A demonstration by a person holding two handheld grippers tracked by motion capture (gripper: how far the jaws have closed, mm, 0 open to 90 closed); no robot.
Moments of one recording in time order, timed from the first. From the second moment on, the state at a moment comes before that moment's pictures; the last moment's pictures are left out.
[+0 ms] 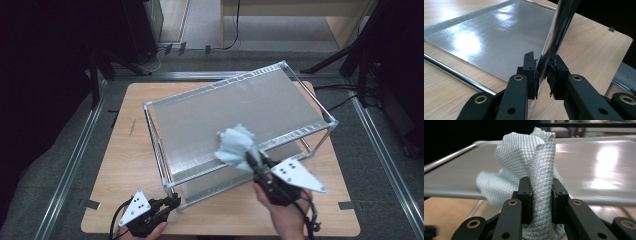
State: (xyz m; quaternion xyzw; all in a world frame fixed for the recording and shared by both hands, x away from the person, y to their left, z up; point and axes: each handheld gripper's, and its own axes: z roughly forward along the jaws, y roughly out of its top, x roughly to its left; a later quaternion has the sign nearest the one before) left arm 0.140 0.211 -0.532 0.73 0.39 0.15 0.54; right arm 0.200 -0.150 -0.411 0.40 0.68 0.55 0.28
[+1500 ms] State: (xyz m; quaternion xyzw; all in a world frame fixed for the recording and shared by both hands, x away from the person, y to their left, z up) left arm 0.142 0.226 -0.532 0.73 0.40 0.16 0.53; right arm 0.299 -0.263 -0.544 0.59 0.66 0.36 0.28
